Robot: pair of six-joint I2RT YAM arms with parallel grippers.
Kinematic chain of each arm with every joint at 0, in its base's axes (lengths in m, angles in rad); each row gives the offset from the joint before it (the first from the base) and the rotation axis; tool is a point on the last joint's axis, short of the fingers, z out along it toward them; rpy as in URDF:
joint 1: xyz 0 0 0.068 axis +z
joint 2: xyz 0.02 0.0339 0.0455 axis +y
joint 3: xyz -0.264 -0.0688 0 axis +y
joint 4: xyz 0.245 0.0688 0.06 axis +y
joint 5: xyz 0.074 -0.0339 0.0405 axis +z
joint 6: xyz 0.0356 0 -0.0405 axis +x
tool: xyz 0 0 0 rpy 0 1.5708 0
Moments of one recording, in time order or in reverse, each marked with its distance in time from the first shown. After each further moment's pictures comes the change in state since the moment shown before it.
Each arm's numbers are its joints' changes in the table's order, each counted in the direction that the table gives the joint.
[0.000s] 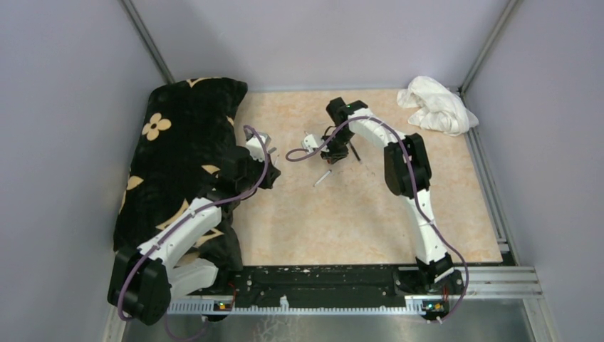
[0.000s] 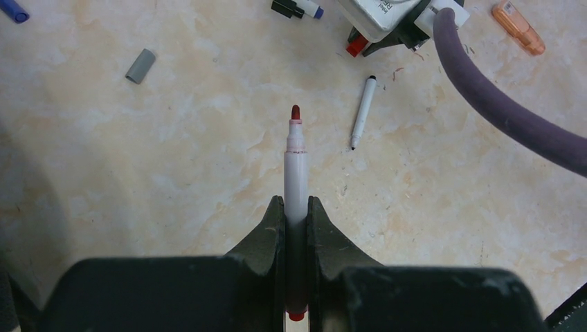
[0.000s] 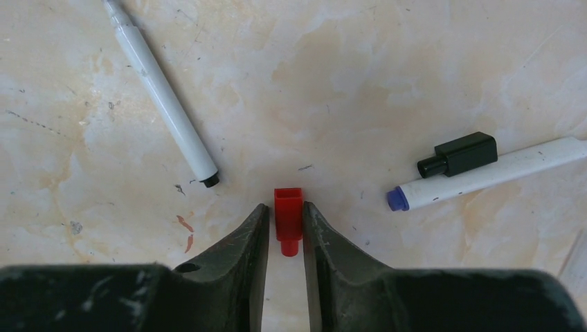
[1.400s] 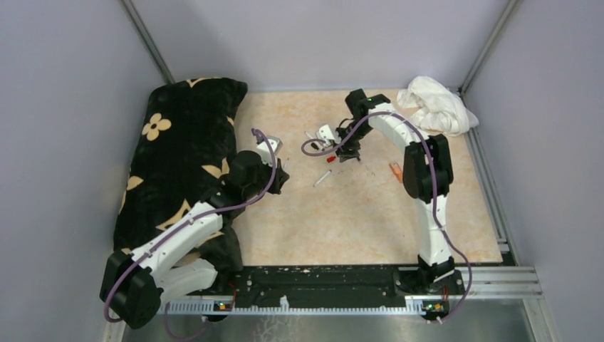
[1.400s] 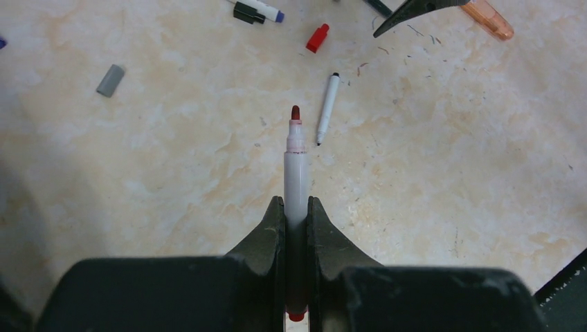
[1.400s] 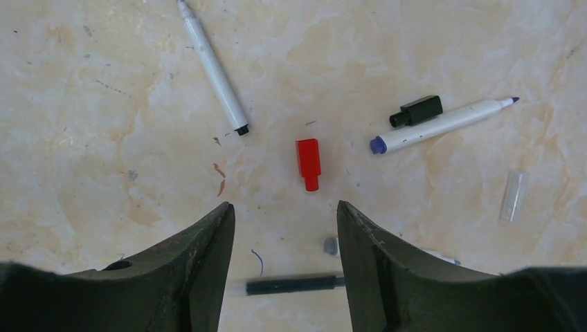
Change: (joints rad) left arm -0.164 -0.036 -0.046 0.070 0.103 -0.008; right arm -0.090 -0.211 0.163 -0.010 0.159 -0.078
